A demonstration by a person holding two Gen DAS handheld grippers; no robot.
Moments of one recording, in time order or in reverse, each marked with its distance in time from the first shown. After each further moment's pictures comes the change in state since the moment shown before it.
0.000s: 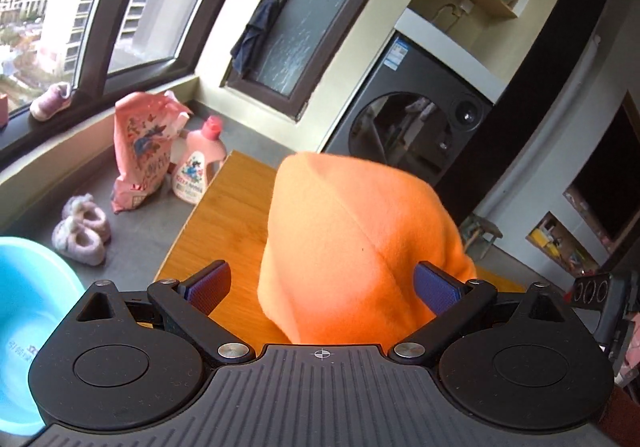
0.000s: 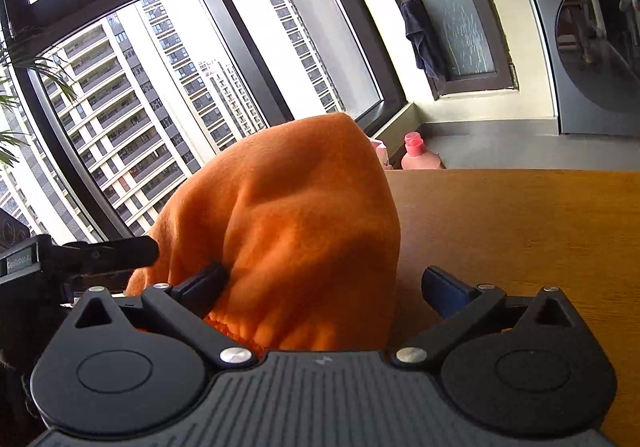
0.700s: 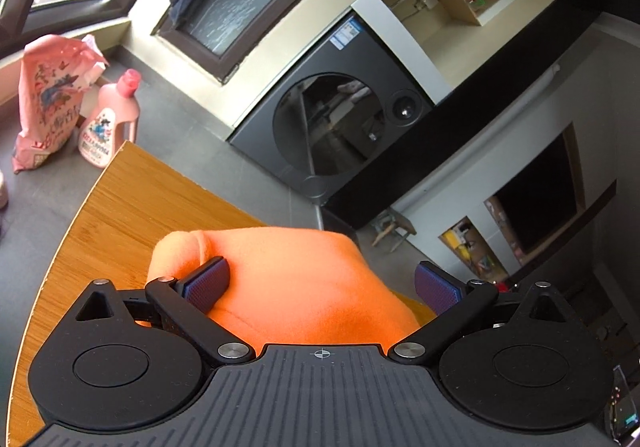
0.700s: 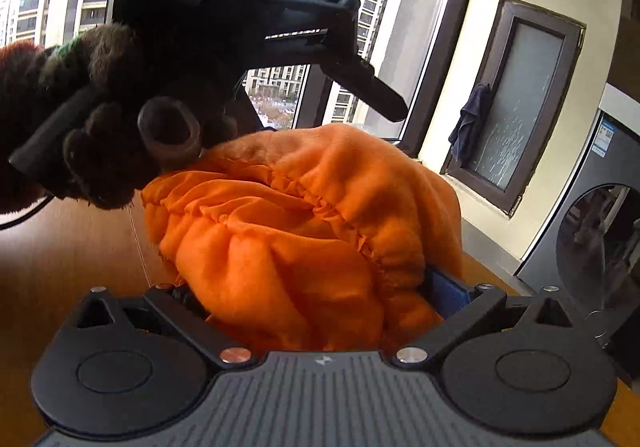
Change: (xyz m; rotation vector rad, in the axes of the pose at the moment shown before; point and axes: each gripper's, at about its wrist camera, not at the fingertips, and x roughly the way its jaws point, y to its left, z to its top) left arm 0.119 0.012 0.036 -0.150 0.155 -0.268; right arm 0.012 0.090 -0.021 -0.672 0.040 -0.181
